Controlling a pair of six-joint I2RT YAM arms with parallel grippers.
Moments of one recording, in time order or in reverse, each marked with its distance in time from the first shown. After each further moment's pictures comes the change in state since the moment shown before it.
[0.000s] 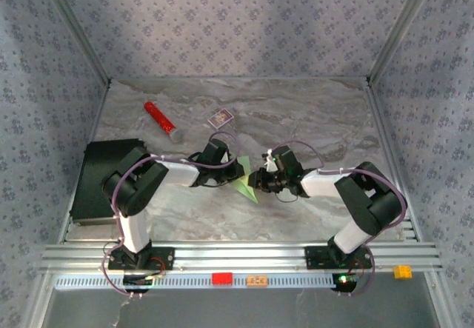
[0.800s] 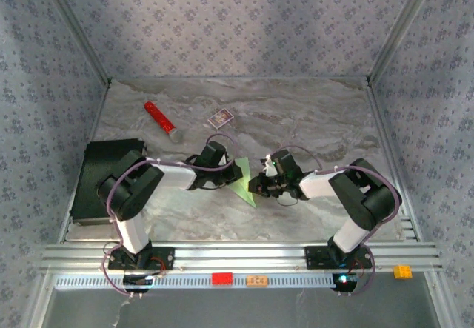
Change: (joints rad) left arm -0.007 -0.053 -0.050 -0.002 -0.013 -0.024; right arm 0.008 0.042 -0.040 0.058 -0.064 0.000
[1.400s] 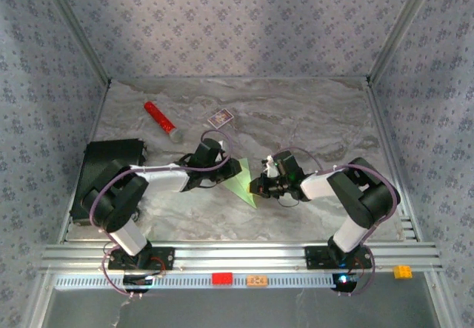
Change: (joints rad) left arm 0.000 -0.129 -0.021 -0.025 -0.054 0.007; right arm -0.022 0.019 -0.028 0.066 -0.050 0.003
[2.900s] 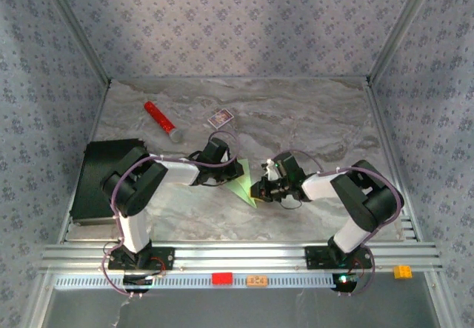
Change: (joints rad) left arm 0.010 0.182 0.090 -0.019 0.045 0.026; right arm 0.007 -0.036 -0.008 -0.101 -0.046 -0.030
